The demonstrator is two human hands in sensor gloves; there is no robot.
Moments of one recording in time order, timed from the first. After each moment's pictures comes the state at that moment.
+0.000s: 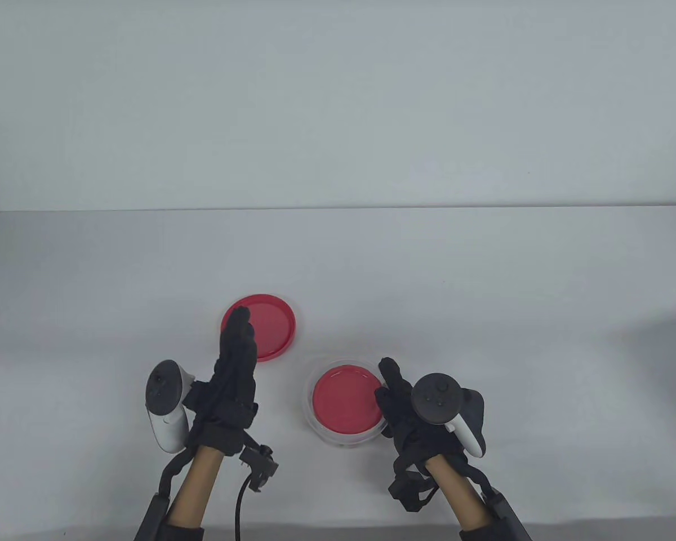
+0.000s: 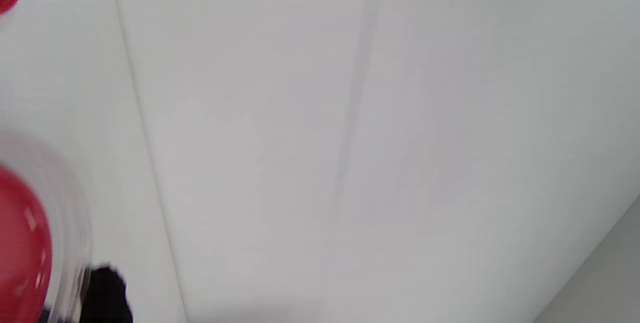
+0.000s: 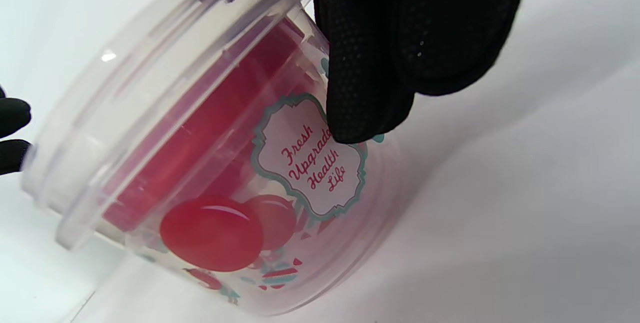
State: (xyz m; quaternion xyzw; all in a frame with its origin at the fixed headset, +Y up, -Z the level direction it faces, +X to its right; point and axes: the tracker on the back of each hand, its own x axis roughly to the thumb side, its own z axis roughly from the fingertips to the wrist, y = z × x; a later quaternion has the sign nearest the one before) left_hand -0.213 -0.662 -0.296 0.02 -0.14 0.69 0.71; right_hand 0.117 -0.744 -0.286 0.05 0.11 0.92 0.38
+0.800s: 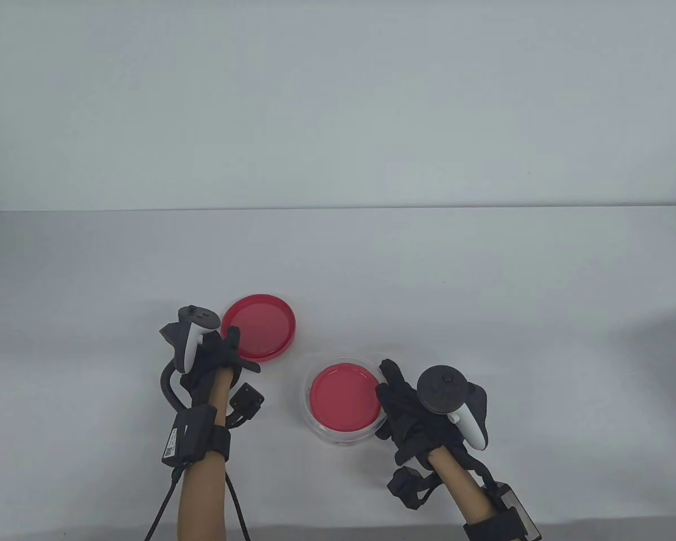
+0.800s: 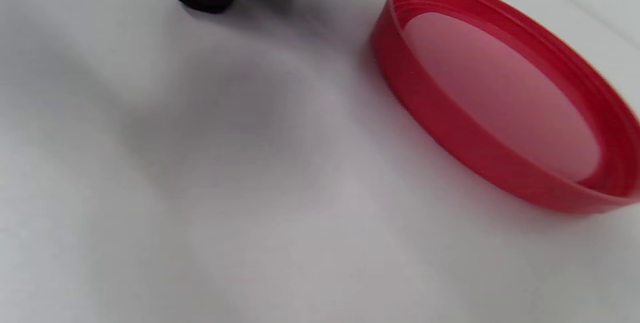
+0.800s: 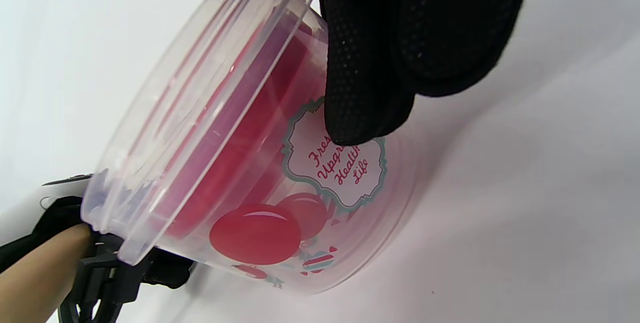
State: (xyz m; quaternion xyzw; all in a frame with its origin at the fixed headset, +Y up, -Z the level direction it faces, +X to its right) left_hand -0.256 -0.761 -0.392 -0.26 0.35 0.25 0.87; right_hand 0.118 -0.746 -0.293 0.05 0.16 0.89 0.43
